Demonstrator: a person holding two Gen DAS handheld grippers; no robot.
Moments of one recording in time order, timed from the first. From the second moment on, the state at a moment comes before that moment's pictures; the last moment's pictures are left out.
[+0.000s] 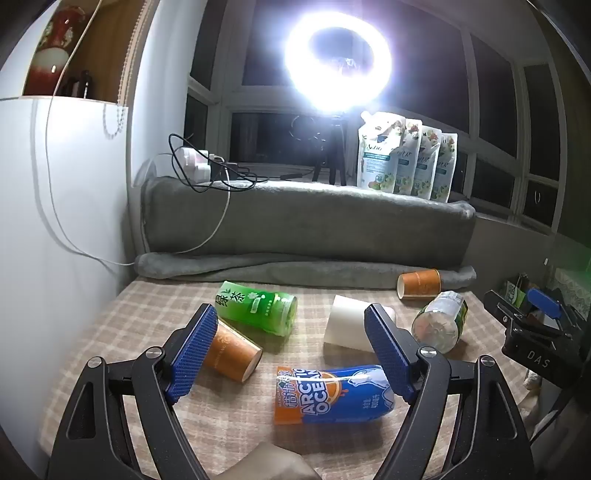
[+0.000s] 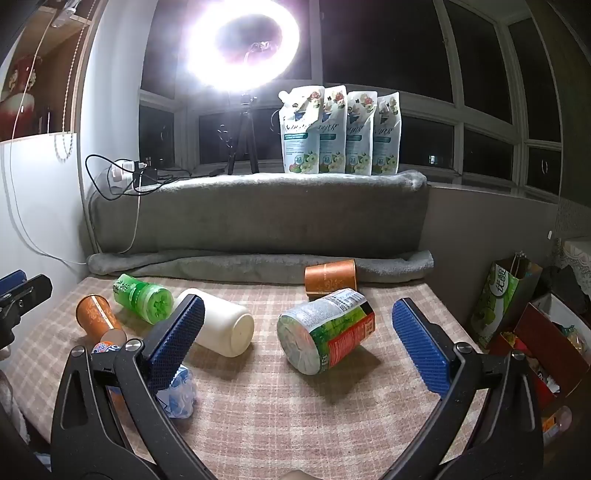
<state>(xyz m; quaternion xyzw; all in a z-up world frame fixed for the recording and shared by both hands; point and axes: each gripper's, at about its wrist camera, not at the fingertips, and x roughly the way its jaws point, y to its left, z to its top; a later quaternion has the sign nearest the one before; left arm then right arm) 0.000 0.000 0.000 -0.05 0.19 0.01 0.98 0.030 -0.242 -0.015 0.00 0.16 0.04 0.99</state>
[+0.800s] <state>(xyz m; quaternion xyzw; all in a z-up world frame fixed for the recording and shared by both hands) -0.001 0.000 0.000 -0.04 0.19 0.01 0.98 0.030 -0.243 -0.014 0.00 0.16 0.04 0.99</state>
